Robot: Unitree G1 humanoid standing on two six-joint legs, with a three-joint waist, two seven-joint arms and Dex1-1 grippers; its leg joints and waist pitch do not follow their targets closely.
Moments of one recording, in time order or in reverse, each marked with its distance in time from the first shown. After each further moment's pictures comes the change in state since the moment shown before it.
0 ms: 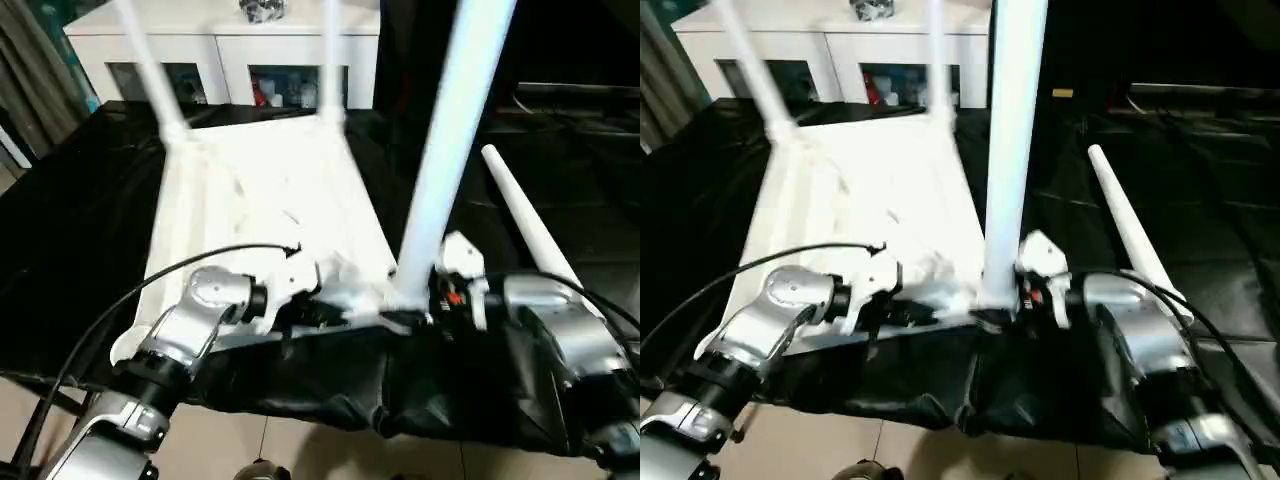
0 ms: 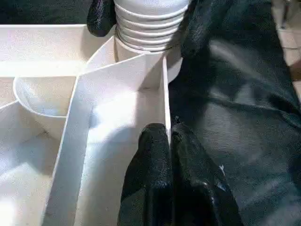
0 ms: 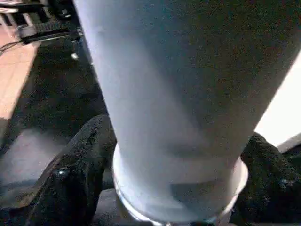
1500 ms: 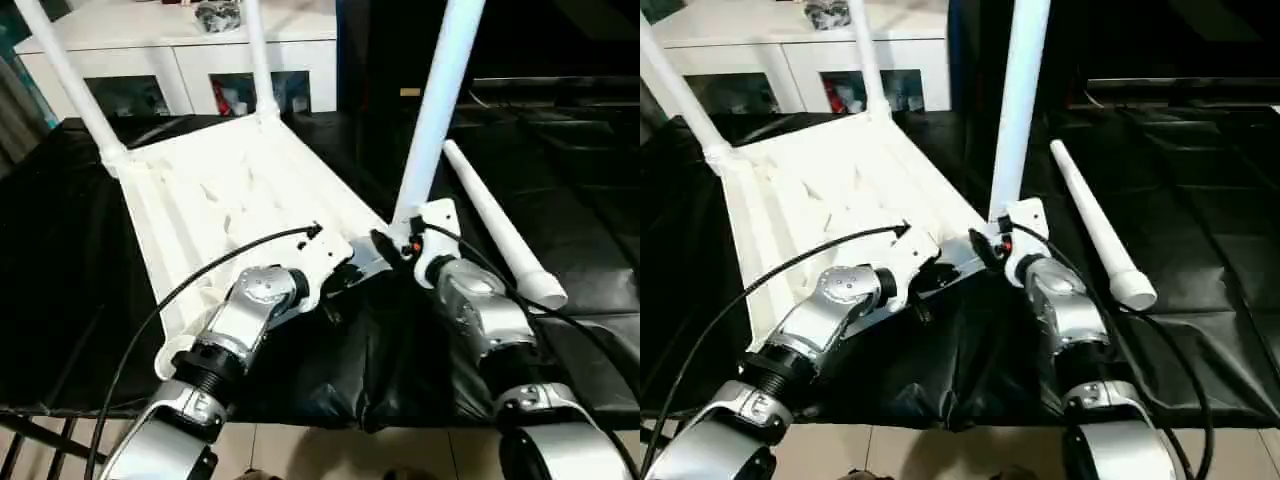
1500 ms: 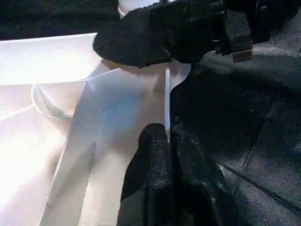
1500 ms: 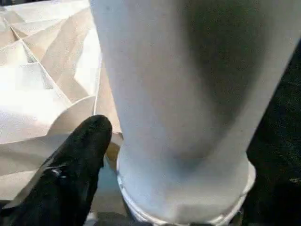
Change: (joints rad) left arm -0.077 -0.239 0.067 0.139 0.133 0.096 0.548; right arm -0.206 0.406 -0.229 0.383 -0.104 -0.028 -0.838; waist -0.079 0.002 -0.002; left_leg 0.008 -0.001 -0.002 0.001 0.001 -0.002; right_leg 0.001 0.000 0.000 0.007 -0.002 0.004
